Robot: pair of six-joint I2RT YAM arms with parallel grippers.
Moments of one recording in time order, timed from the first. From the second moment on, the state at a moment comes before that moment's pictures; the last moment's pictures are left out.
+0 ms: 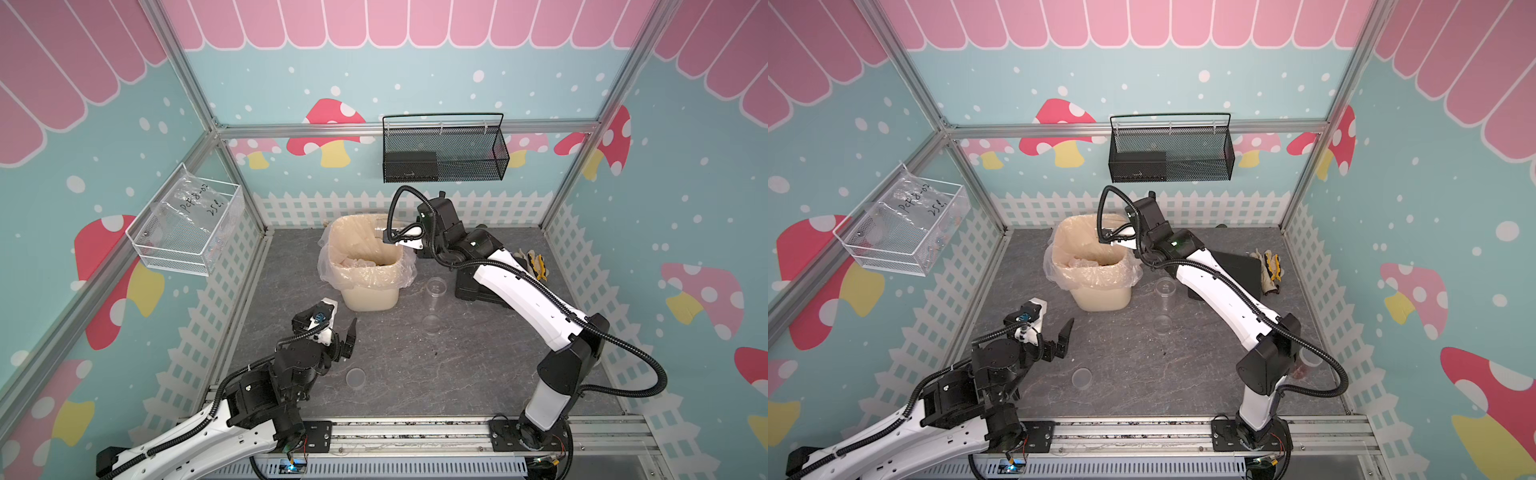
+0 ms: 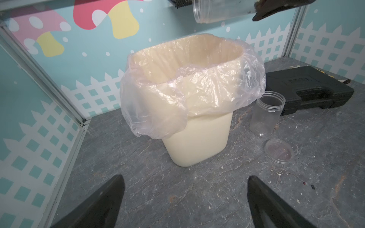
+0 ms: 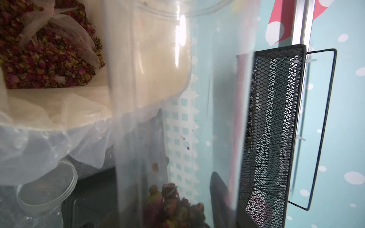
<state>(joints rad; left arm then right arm) -1.01 0.53 0.61 -0.39 -0.73 -0.03 0.71 1.76 1.90 -0.72 0.39 -1.16</state>
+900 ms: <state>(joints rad) -0.83 0.58 0.58 -0.24 -0.56 -0.06 0.75 1.81 1.79 -0.49 0.63 -1.59</state>
